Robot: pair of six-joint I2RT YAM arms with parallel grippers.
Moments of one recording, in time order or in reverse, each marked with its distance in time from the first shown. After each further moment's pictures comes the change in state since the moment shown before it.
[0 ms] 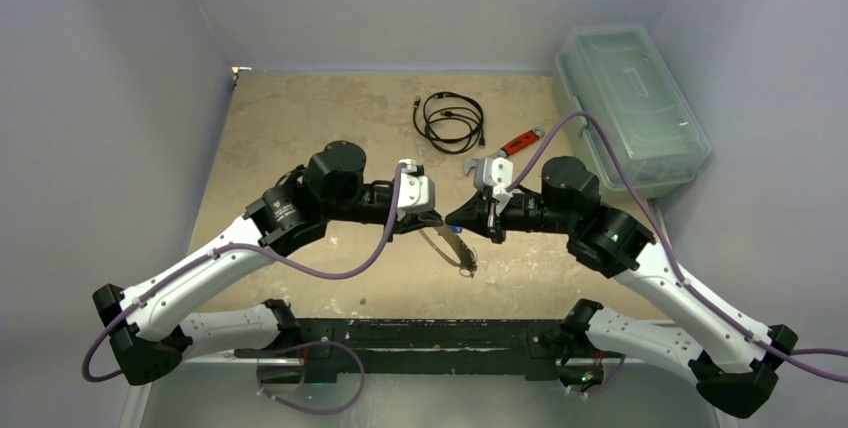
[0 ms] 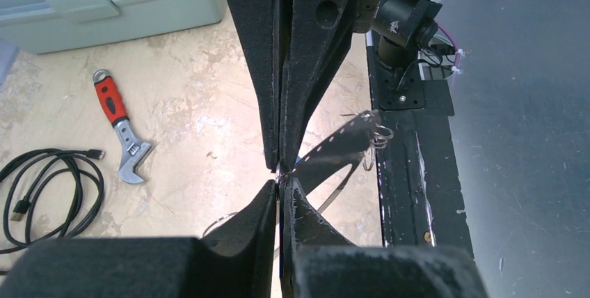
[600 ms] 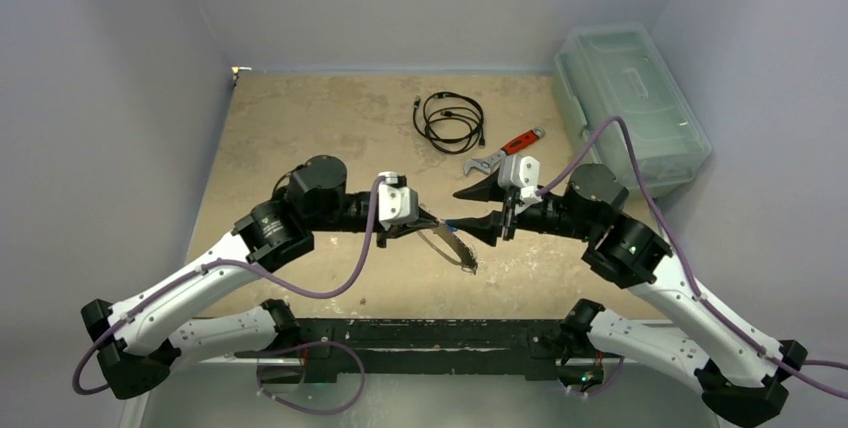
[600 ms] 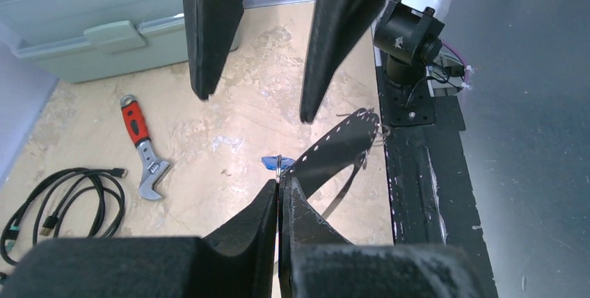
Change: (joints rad) left arm 0.000 -0.093 -0.106 0.119 -0.008 -0.008; right arm 0.000 -0.070 -0.002 0.096 0.017 0.034
